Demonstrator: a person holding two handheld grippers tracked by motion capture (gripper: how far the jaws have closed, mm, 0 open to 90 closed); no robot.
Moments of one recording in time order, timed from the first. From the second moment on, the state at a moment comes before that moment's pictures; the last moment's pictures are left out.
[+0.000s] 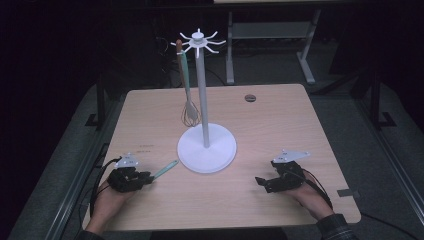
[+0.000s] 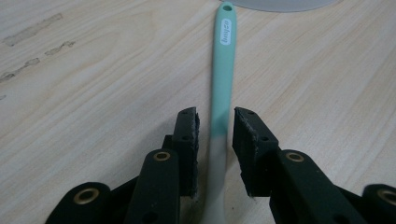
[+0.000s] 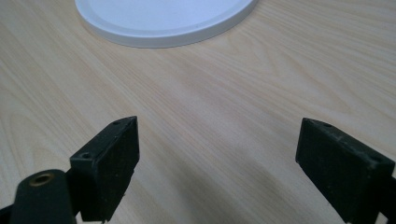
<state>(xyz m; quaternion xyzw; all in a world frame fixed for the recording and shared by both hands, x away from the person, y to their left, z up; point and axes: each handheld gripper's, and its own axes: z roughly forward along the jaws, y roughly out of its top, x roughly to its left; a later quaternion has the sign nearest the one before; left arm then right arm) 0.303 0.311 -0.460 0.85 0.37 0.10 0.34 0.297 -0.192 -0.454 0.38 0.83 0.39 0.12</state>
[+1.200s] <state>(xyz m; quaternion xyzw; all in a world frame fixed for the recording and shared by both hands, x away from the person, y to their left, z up) 0.291 0.311 -0.443 0.82 0.40 0.11 0.40 0.301 -0.199 -0.446 0.40 0.81 0.42 0.07</state>
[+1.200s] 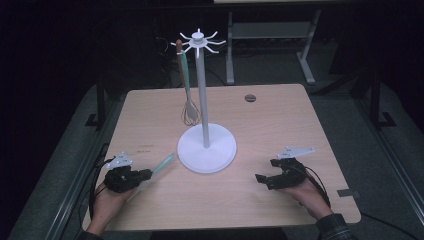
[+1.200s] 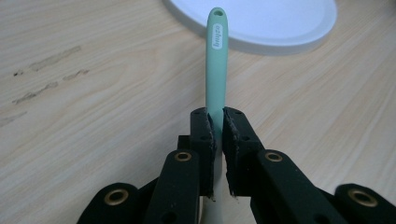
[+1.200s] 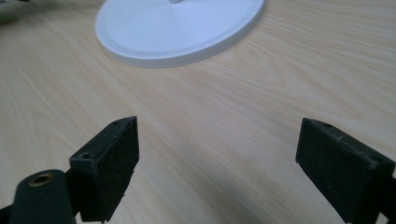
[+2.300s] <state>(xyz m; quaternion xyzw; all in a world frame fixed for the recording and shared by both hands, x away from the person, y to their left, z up) 0.285 0.228 -0.412 0.81 0.33 0.08 0.47 0.307 -0.149 -0.429 0.38 0.79 0.49 0.00</state>
